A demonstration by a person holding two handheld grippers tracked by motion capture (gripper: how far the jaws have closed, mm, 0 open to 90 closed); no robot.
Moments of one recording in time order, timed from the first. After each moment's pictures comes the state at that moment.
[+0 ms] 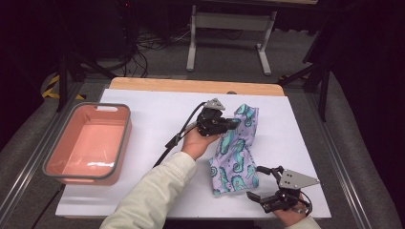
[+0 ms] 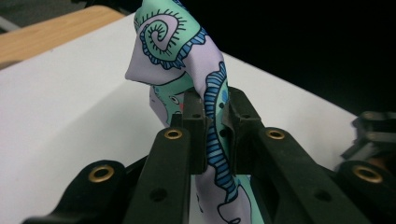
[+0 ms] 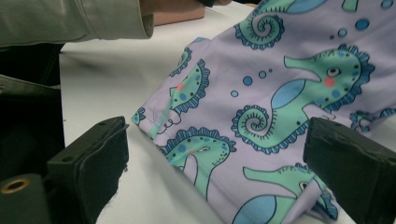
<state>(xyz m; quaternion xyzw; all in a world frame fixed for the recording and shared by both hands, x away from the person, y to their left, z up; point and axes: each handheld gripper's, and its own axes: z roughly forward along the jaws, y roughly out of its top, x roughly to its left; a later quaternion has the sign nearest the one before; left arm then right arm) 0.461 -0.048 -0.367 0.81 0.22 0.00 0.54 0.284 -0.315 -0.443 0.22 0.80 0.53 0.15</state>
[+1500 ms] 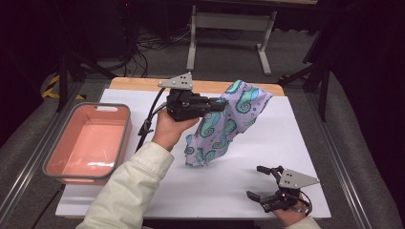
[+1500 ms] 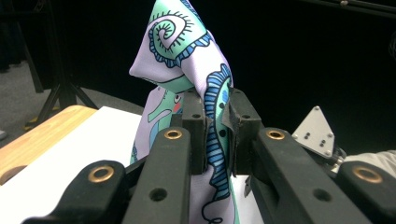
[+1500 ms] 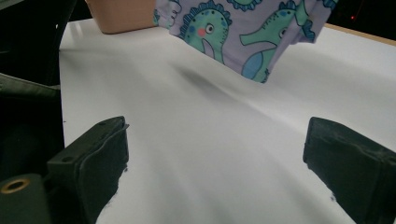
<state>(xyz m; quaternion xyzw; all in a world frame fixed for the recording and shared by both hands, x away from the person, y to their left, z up) 0.437 0.032 -0.275 0.76 0.10 -0.01 0.64 0.285 -0.315 -0.443 0.22 0.80 0.54 0.15</state>
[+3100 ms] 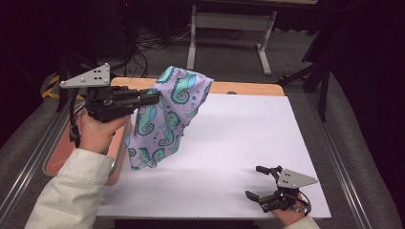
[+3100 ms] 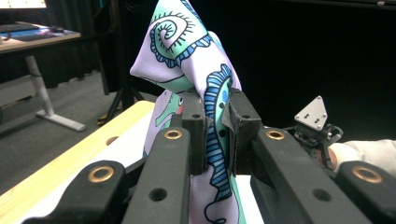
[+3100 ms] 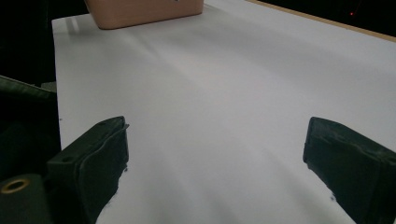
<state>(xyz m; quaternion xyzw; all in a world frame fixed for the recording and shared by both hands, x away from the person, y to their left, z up) 0.388 0.184 -0.232 0.75 0.15 0.09 0.64 0.286 -0.312 -0.444 0.23 0.80 0.53 0.15</state>
